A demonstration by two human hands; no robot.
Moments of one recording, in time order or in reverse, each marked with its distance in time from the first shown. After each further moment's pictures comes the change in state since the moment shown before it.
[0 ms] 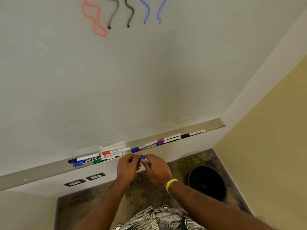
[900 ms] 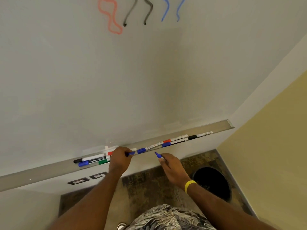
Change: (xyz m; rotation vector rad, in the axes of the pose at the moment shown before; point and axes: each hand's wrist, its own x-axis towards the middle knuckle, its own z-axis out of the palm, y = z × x) left_hand 0.084 -0.029 -0.046 0.628 -0.009 0.160; right_hand 0.007 0.030 -0.015 0.143 0.006 0.141
